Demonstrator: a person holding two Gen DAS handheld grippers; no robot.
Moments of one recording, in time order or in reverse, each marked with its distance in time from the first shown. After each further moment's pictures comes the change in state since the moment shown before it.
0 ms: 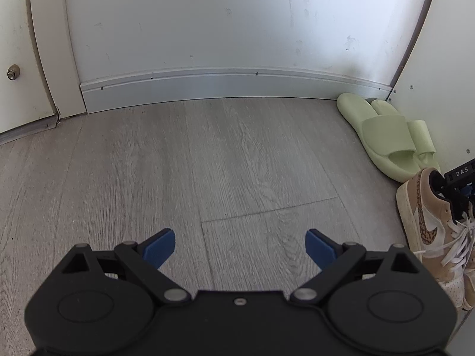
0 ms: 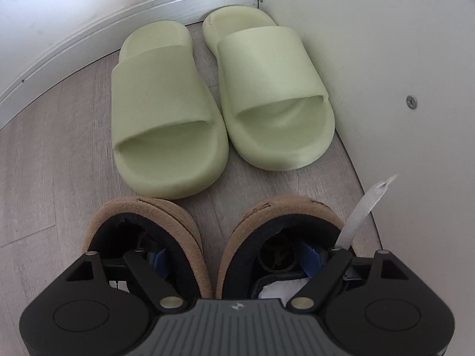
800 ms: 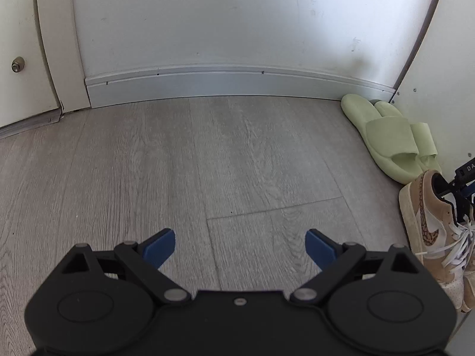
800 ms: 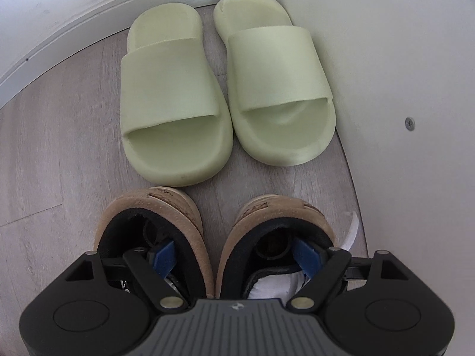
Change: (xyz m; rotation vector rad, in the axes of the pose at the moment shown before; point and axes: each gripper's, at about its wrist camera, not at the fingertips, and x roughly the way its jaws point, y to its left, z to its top) left arm 0.001 0.011 -0.001 -0.033 0.007 -0.007; right arm -0.019 0.015 0.014 -0.063 0.088 -0.046
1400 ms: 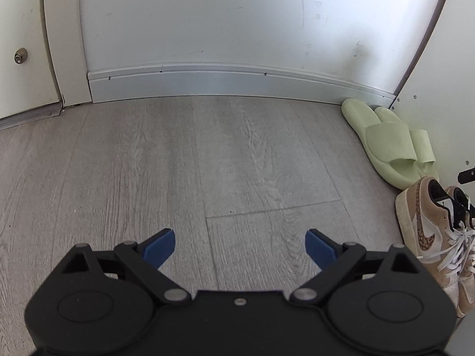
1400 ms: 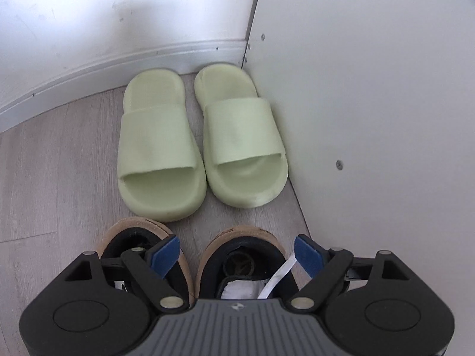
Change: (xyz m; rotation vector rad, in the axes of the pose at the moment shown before) left arm -0.001 0.005 -0.003 -0.035 -0.001 -0.021; right arm -0.053 0.004 -0.033 0.015 -0.308 -0.106
